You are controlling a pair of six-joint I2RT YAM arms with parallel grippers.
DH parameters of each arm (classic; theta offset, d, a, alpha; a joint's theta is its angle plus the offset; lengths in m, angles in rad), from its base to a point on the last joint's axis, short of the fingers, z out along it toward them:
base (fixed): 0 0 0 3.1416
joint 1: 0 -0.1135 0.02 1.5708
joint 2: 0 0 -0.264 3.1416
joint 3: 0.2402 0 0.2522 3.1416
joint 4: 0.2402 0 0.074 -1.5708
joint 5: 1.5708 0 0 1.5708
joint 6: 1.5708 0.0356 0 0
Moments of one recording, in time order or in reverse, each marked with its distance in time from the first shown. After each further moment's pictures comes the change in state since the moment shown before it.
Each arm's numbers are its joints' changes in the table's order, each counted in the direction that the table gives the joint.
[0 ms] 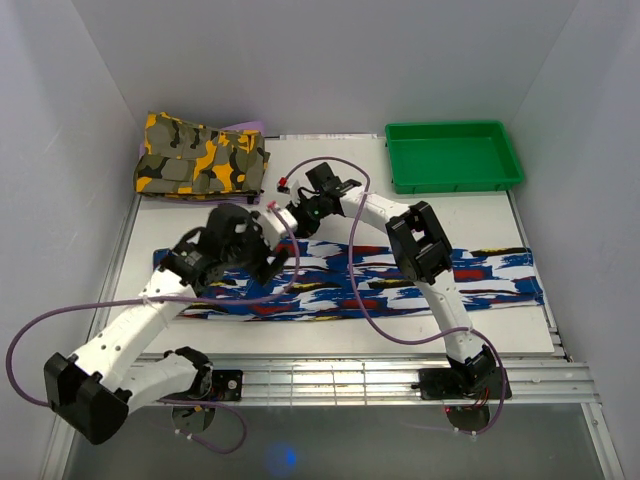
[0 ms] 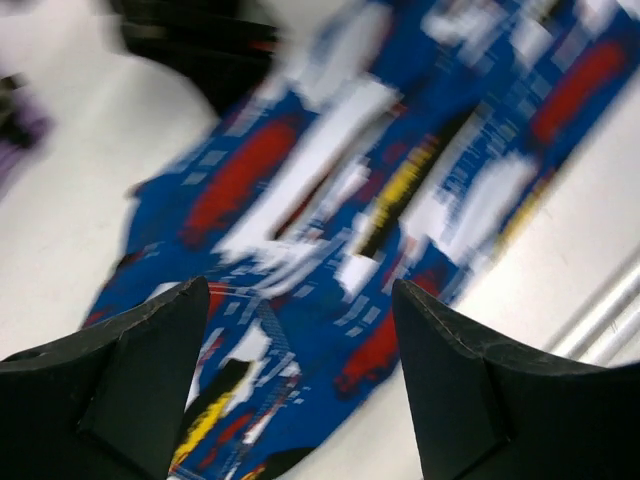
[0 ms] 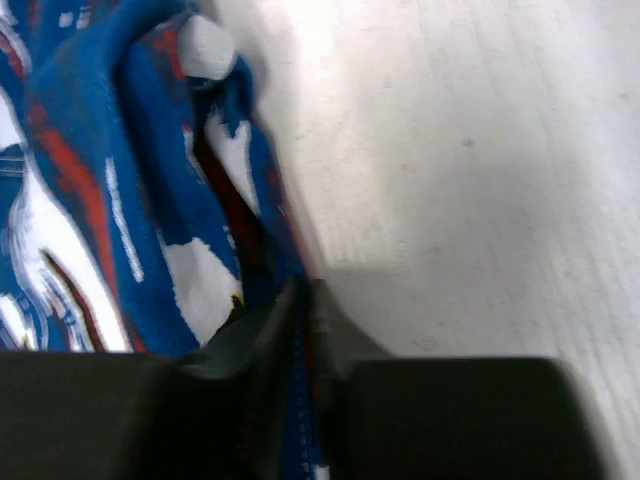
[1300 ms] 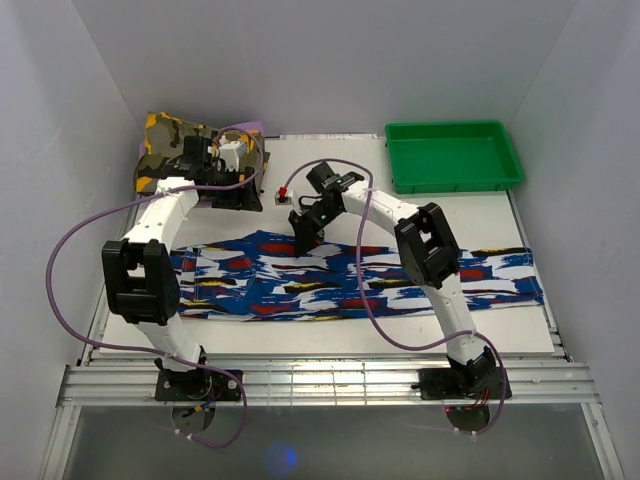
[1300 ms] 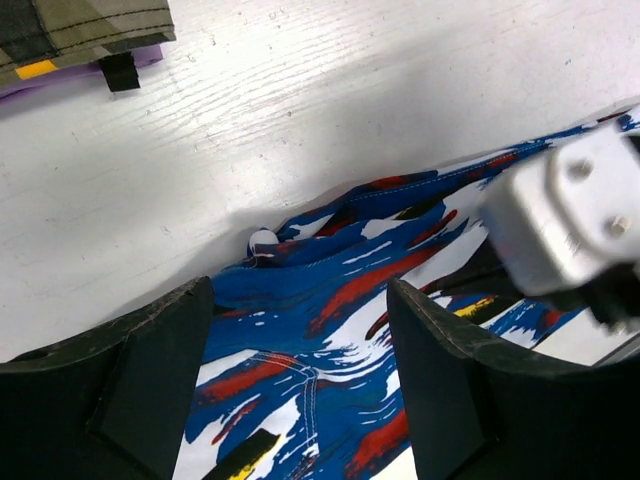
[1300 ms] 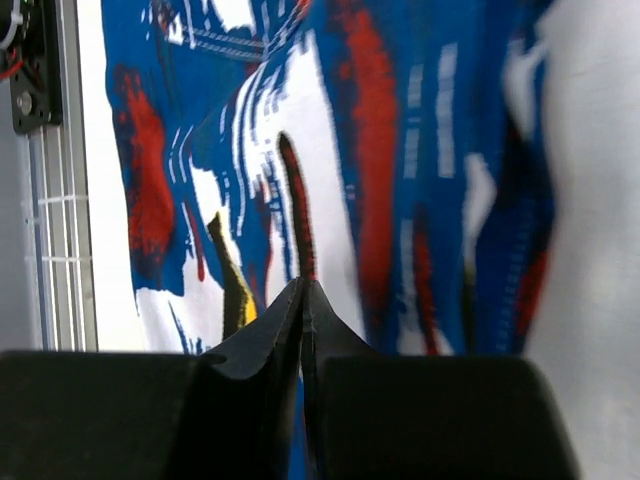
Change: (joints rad) left arm -0.539 0.693 0.547 0.064 0.301 -0.322; right arm -0.016 -0.089 0.021 0.369 -0.217 -0.234
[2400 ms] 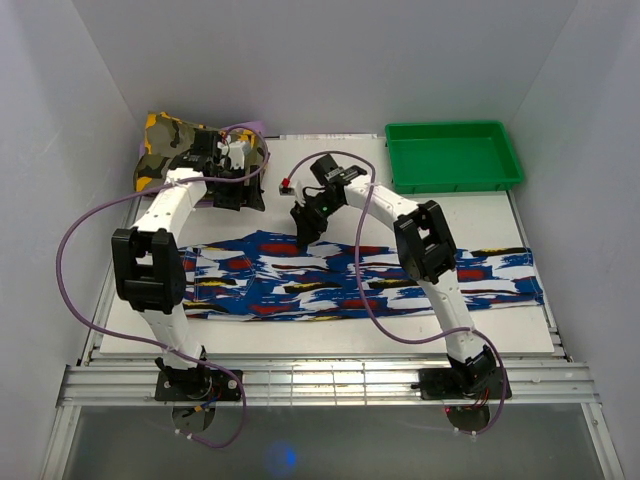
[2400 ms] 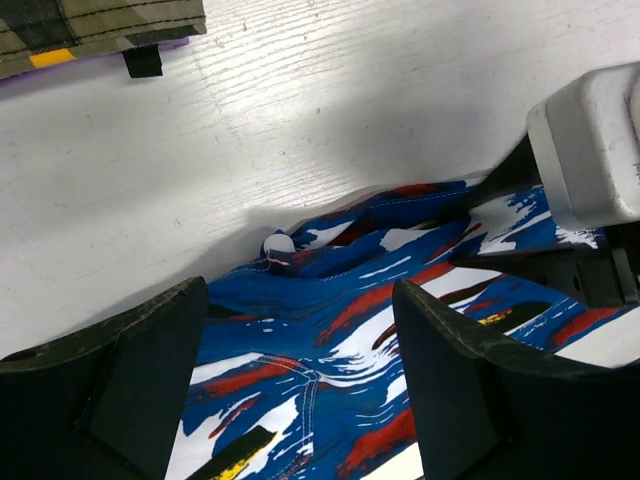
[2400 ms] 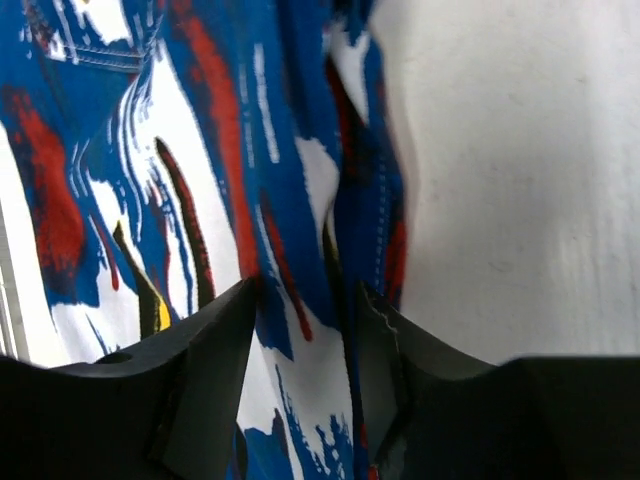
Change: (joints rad) left arm 0.034 0.088 0.105 0.085 -0.098 -0.045; right arm 0.043 0.064 0.093 -0.010 0.111 0.013
